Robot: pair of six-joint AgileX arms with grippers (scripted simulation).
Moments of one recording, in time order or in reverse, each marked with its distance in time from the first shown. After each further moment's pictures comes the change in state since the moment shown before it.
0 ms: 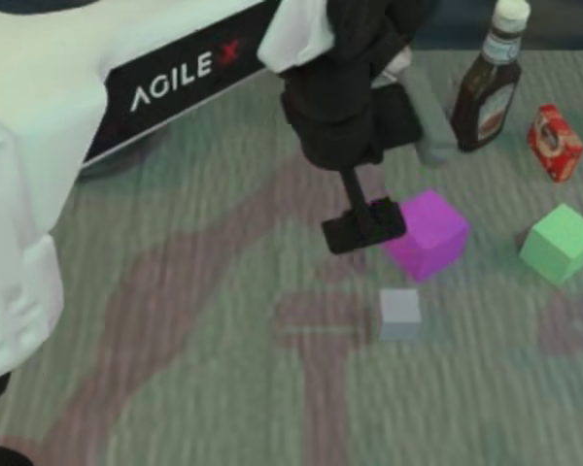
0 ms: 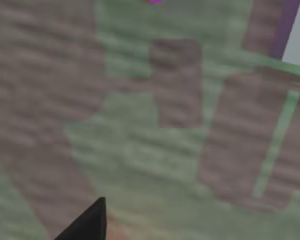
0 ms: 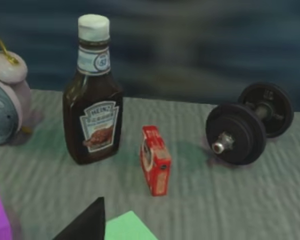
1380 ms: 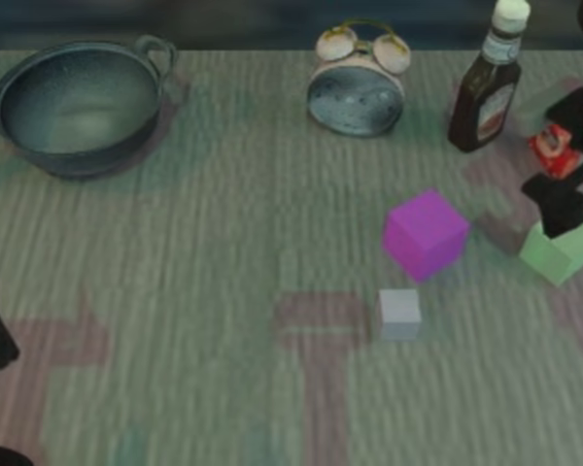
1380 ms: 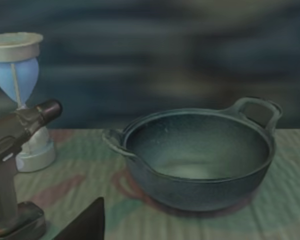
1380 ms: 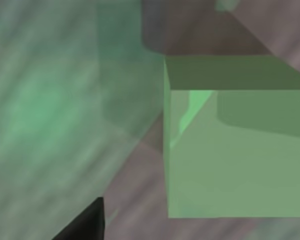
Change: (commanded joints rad) left arm 0.742 -2.161 -2.003 1.184 -0.007 -0.606; right arm 0.094 1.851 1.405 -0.946 0.001 -0.471
